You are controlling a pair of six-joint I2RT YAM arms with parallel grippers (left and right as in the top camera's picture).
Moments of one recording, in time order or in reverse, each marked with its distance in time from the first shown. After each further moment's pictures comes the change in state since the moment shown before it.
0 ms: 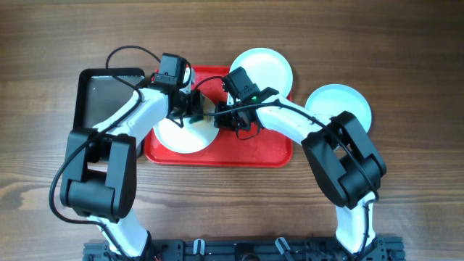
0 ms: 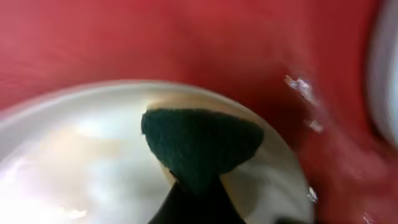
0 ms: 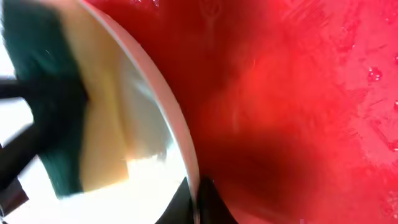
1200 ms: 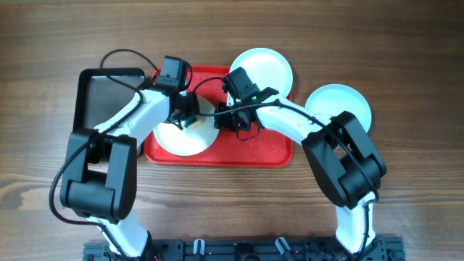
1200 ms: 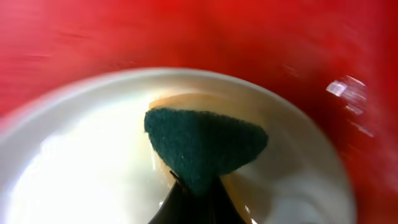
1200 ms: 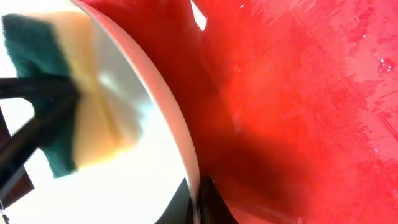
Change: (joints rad) left arm -0.006 -0.002 -0.012 -0.055 -0.188 -0.100; right arm -0.002 0.000 0.000 -0.011 -0.013 -0.015
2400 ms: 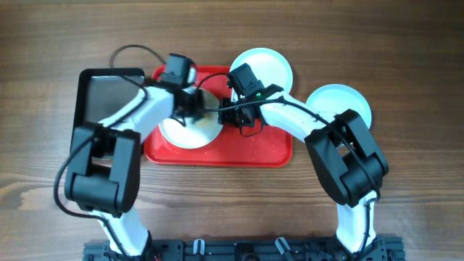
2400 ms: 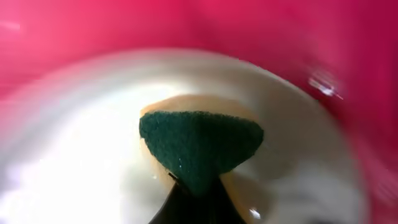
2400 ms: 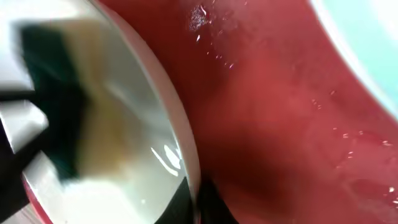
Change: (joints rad) left arm 0.000 0.045 0.037 0.045 0.099 0.072; right arm -0.025 0.000 0.006 0.003 0.019 -0.013
